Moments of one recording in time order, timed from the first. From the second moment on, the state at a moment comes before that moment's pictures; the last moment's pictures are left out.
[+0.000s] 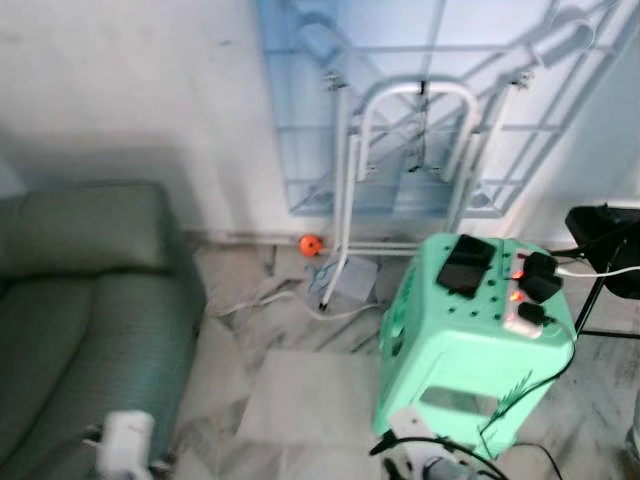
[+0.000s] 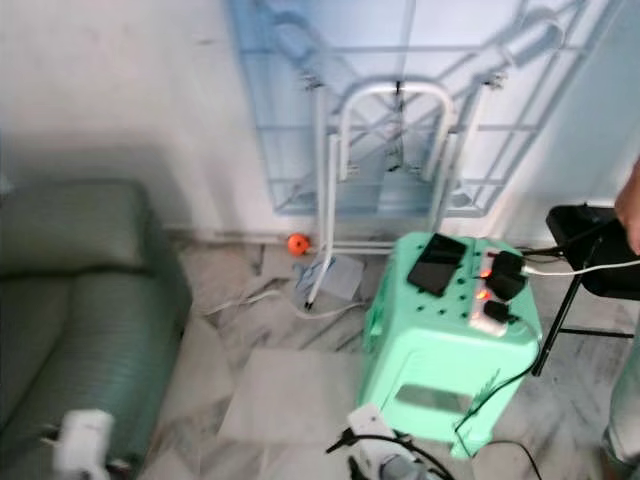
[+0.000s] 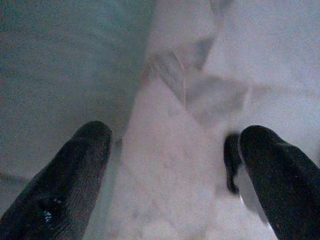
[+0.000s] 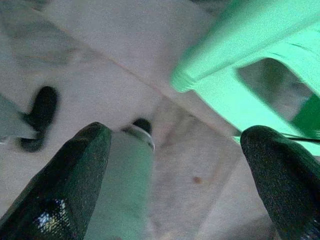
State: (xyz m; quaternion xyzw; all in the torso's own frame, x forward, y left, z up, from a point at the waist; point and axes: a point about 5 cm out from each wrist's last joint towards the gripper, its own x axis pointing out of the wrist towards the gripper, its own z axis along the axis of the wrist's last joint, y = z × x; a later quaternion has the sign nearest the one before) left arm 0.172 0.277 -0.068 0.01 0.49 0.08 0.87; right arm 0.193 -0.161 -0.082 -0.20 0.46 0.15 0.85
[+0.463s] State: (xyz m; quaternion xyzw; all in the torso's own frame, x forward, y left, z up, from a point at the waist) left arm 0.143 0.250 -0.089 0.02 0.55 0.03 0.84; right arm 0.192 -0.168 -0.083 -0.20 0.47 0.13 0.85
